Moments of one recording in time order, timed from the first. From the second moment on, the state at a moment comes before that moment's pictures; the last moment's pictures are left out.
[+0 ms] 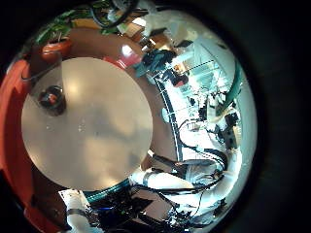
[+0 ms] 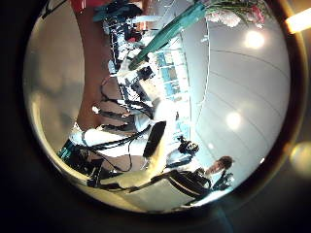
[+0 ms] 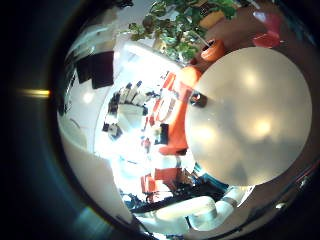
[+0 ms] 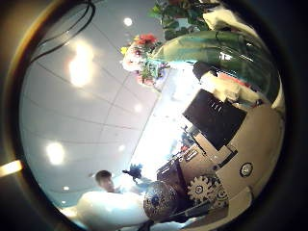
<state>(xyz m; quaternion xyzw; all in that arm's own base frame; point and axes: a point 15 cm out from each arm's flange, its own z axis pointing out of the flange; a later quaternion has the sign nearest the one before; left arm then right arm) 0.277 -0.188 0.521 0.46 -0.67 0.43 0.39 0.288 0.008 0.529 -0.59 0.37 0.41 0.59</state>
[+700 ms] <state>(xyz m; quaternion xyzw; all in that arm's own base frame) 0.280 -0.210 0.568 0.37 -0.60 0.50 0.51 0.260 0.102 0.477 -0.63 0.26 0.56 0.47</state>
